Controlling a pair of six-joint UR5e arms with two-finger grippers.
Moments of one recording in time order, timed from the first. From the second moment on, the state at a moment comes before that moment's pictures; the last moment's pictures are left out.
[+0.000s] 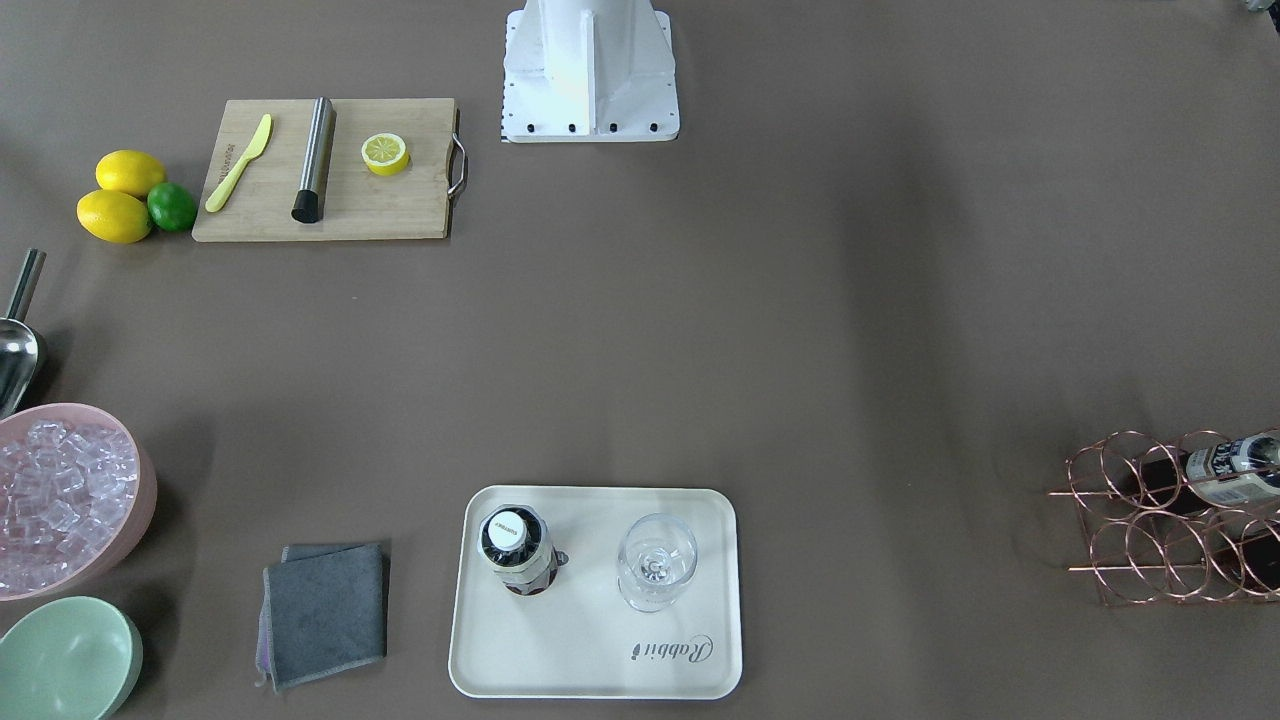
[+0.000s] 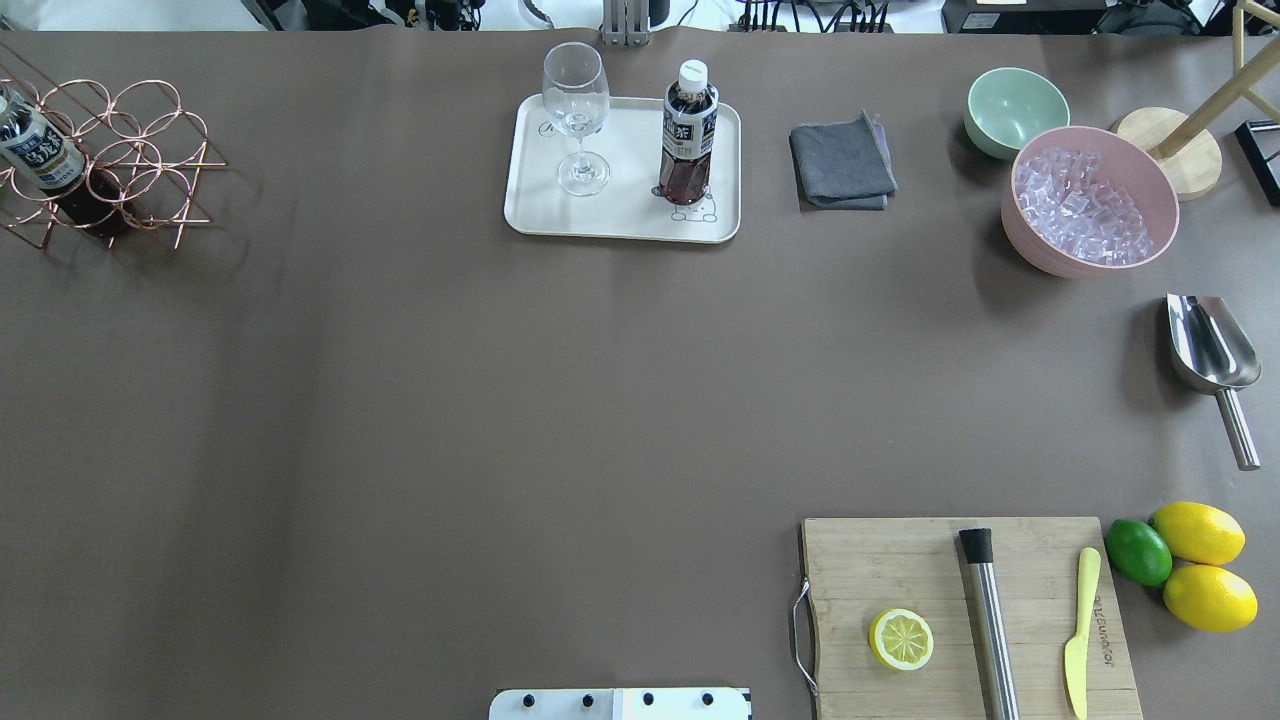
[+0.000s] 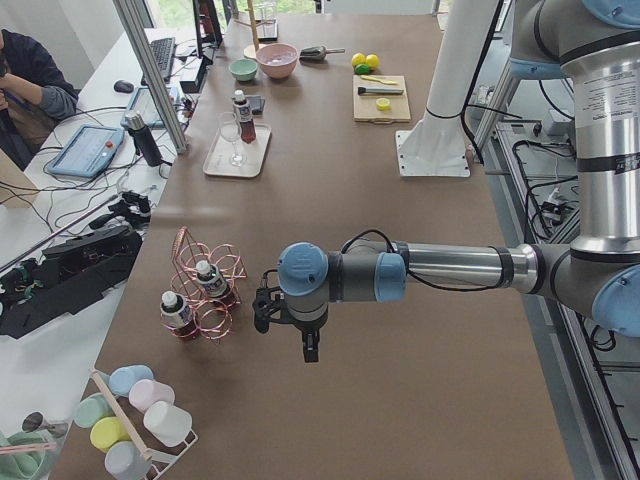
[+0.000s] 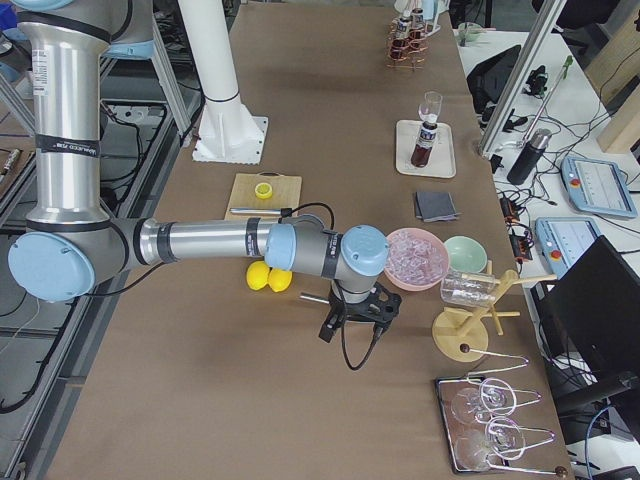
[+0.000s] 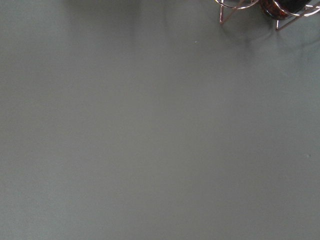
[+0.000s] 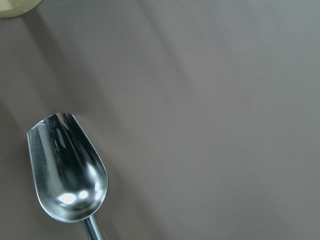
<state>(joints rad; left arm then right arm) -1.60 -1.37 -1.77 -1.57 -2.40 -0.05 1.58 -1.65 1.73 -1.79 2.35 0.39</state>
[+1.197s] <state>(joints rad) -1.57 -1.35 -1.78 -1.66 -2.35 -0.07 1.60 -1.67 1.73 -1.79 2.35 0.40</state>
